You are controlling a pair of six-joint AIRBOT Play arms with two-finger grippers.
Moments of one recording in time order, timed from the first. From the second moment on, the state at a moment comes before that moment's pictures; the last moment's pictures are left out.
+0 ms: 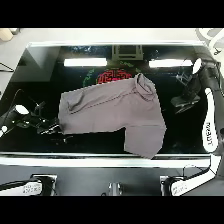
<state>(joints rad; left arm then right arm) 0.20 -1.40 0.84 1.13 -1.14 -1.44 -0.12 -1.74 1.70 -1.58 1.84 1.11</state>
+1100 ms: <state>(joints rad) 0.20 -1.31 0.84 1.11 -1.14 -1.42 -0.12 -1.60 1.19 -1.33 1.34 1.07</state>
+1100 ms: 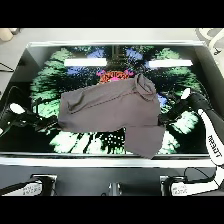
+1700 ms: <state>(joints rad) 0.20 -1.31 0.84 1.11 -1.14 -1.42 -0.15 -1.64 1.23 -1.37 1.44 1.08</state>
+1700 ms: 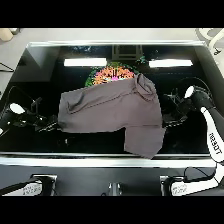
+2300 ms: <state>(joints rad) 0.20 -1.27 0.87 1.10 -1.16 -1.41 -0.16 -1.63 1.26 -1.29 1.41 1.07</state>
